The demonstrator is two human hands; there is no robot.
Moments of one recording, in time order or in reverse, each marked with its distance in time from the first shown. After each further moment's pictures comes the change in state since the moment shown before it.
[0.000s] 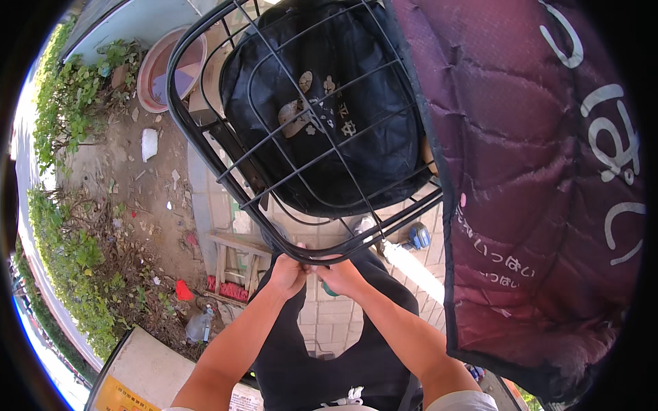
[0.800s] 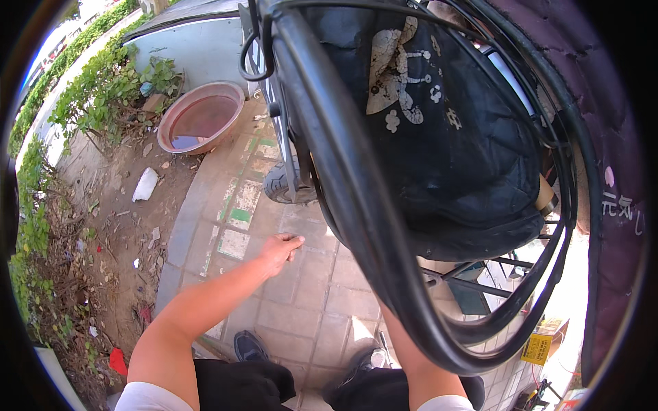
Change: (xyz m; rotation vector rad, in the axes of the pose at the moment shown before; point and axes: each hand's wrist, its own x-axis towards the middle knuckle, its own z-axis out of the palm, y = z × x) left_hand 0.309 0.151 -0.108 0.662 0.108 0.551; right_hand 0.341 0.129 -0.112 -0.307 0.848 -0.702
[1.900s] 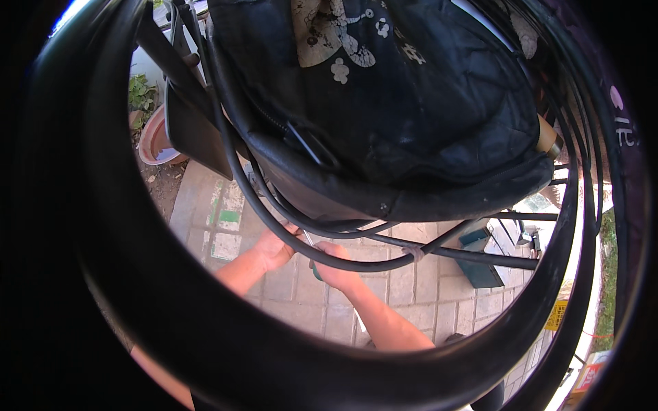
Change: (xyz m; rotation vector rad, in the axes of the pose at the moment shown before) left_hand -0.005 0.031 0.041 -0.531 -0.391 -0.076; right_hand -0.032 -0.076 0.012 0.152 -0.527 0.146
